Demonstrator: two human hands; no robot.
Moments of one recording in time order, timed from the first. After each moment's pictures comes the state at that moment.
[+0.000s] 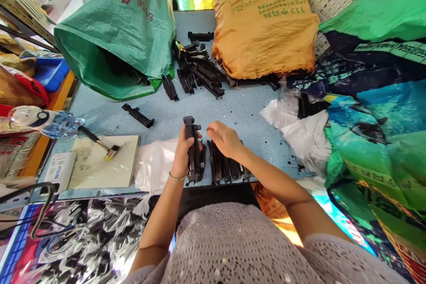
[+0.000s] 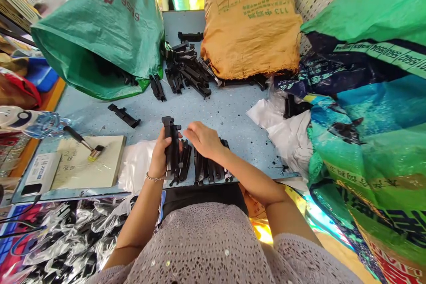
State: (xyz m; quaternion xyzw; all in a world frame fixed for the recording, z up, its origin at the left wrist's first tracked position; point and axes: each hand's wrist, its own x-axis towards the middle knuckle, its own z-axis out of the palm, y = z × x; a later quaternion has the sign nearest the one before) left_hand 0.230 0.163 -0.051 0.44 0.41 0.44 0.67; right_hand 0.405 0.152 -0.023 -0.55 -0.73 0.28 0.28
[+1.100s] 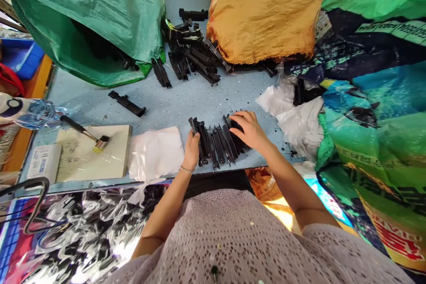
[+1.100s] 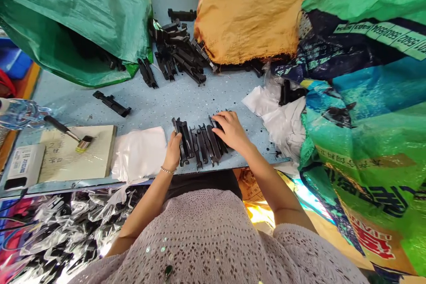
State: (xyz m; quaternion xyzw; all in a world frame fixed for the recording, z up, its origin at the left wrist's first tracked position) left_hand 0.251 0.129 -0.113 0.52 0.55 0.37 0.53; right_hand 0.495 0.111 -0.055 -0.62 -0.72 0.20 0.22
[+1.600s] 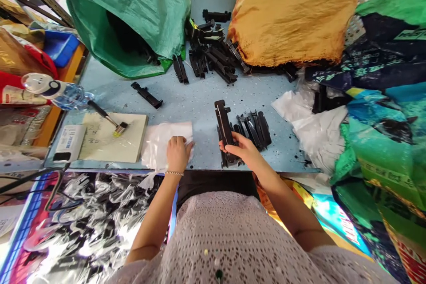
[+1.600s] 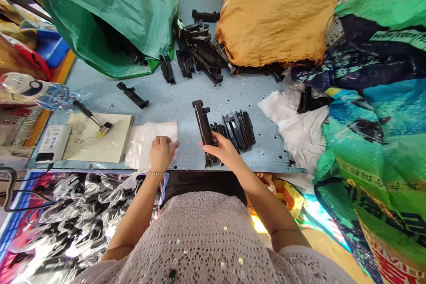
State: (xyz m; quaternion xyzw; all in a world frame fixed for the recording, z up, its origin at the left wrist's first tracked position) left_hand 0.158 0.118 -0.110 0.66 0.67 0.27 0.22; right_hand 0.423 0.078 -0.063 -0.50 -0.39 0.65 0.41
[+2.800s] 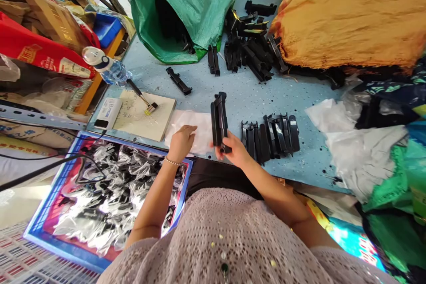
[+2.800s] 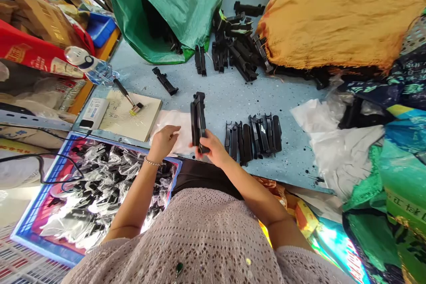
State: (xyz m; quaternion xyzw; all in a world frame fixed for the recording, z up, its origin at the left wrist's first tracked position) left_hand 0.093 0.112 -0.086 0.69 0.62 0.25 0.27; right_hand 0.320 0.094 -0.090 -0.29 -0.29 0.83 0.39
